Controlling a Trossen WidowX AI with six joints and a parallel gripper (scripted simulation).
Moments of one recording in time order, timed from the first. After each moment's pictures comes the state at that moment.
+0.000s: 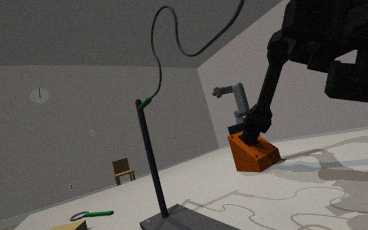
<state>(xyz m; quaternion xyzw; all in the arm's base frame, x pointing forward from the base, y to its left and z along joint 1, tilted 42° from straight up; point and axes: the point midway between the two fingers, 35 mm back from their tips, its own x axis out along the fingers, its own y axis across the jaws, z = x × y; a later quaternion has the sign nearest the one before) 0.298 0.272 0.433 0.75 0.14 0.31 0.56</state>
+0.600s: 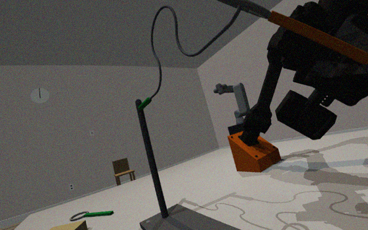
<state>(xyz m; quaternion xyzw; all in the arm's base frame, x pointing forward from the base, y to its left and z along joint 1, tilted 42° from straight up) 0.302 0.275 0.367 0.60 0.18 0.28 0.72</state>
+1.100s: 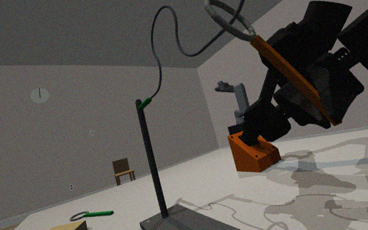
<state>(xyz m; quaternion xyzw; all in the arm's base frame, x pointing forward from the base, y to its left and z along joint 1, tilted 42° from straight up) 0.309 0.257 0.319 0.47 0.20 0.26 0.82</state>
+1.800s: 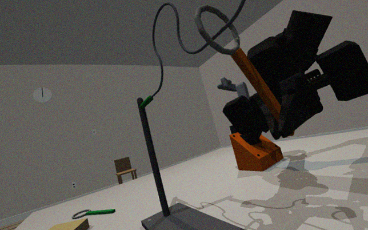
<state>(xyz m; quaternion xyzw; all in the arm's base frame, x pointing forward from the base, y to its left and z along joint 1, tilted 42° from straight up) 0.315 0.227 0.283 0.36 0.21 0.23 0.88</state>
